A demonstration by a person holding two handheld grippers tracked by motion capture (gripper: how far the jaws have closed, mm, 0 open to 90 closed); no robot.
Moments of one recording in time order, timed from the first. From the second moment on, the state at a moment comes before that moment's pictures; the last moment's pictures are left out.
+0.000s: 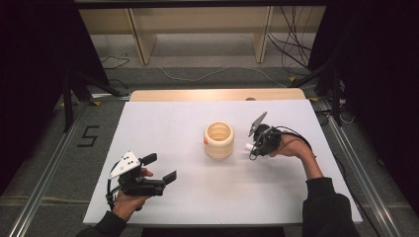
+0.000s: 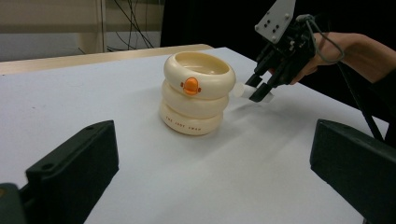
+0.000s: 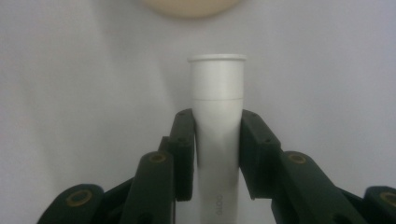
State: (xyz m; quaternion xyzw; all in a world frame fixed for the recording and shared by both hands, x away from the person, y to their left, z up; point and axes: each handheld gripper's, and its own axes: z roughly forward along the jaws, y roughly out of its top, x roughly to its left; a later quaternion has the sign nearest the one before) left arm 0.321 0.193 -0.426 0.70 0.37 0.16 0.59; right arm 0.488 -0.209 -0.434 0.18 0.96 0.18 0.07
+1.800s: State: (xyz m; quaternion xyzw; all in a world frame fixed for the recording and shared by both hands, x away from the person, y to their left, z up) left arm 0.321 0.194 -0.426 0.70 0.37 0.16 0.59; right arm 0.470 -0.206 -0.383 0.29 0.81 0.48 0.17
